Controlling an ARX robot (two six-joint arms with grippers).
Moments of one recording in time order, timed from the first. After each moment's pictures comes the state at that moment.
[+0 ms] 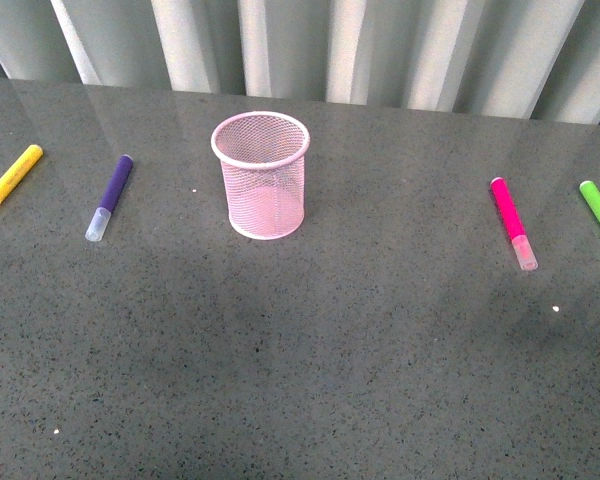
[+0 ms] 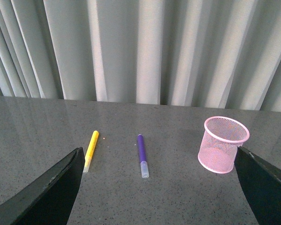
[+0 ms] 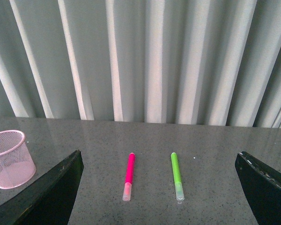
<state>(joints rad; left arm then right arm) 0.00 0.00 0.01 0.00 0.00 0.00 0.00 0.00 0.02 0.00 0.00 0.00</state>
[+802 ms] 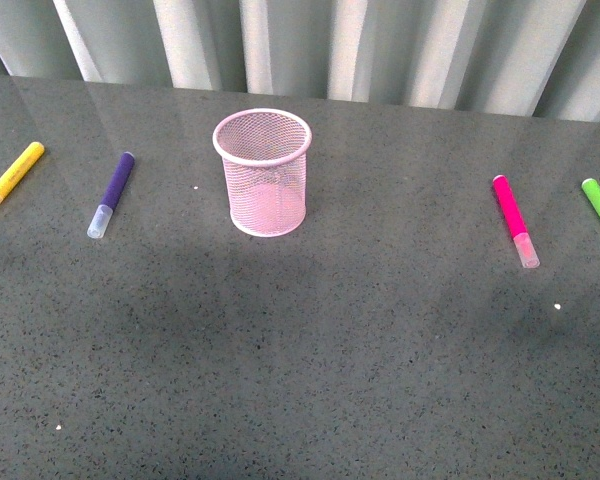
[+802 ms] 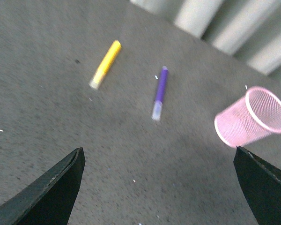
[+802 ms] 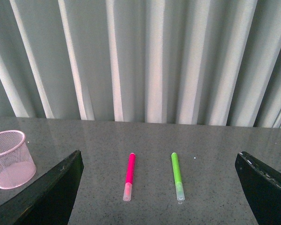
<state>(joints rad) 0.06 0.79 0.35 -0.07 -0.02 -0.34 0.00 0.00 0.02 0.00 0.00 0.00</state>
